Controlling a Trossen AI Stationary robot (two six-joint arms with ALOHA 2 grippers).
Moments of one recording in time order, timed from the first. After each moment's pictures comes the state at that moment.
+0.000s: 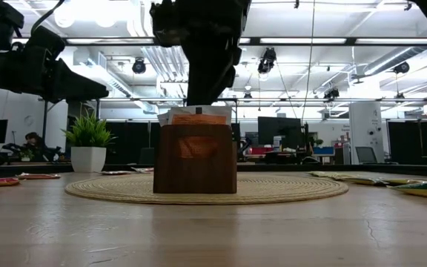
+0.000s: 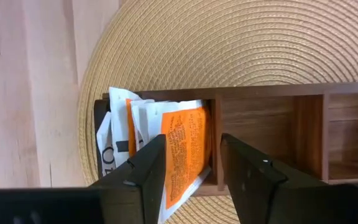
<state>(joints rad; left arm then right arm) 0.03 0.21 0.01 0.07 -0.33 0.03 0.17 2.20 1.95 -1.01 0.03 0.23</state>
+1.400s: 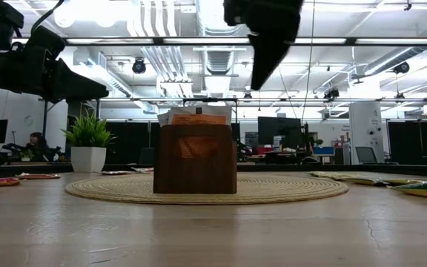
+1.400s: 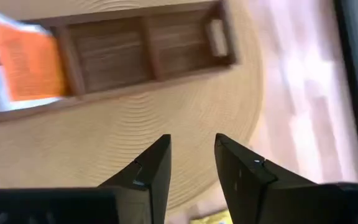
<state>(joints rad) 0.03 0.21 0.01 0.07 -0.33 0.03 0.15 1.83 1.59 -1.06 0.38 0.33</state>
